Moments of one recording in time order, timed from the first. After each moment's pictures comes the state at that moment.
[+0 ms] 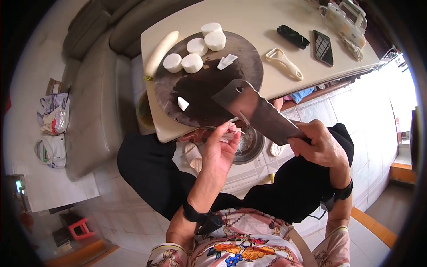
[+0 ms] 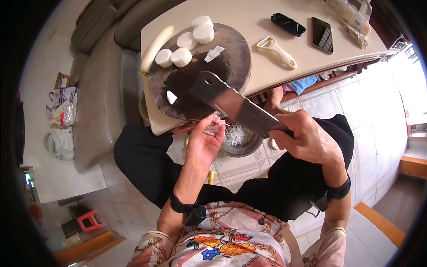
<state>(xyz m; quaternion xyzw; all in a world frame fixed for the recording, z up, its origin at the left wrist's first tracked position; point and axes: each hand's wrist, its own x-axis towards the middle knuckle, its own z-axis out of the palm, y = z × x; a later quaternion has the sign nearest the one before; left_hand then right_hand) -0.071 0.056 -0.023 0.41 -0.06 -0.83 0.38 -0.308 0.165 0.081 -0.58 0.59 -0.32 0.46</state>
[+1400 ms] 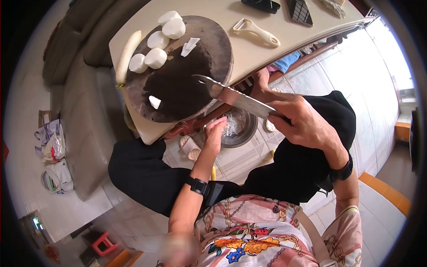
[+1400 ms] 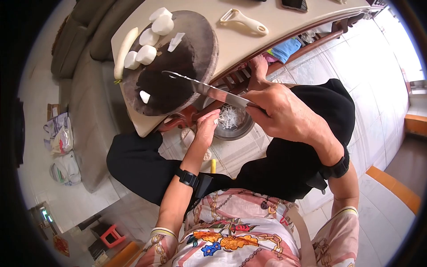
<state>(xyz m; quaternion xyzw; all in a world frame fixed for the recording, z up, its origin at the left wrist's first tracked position) -0.058 0.052 -0.176 0.53 -0.41 -0.72 0.17 -0.299 0.176 0.036 -0.64 0.60 -0.36 0.30</state>
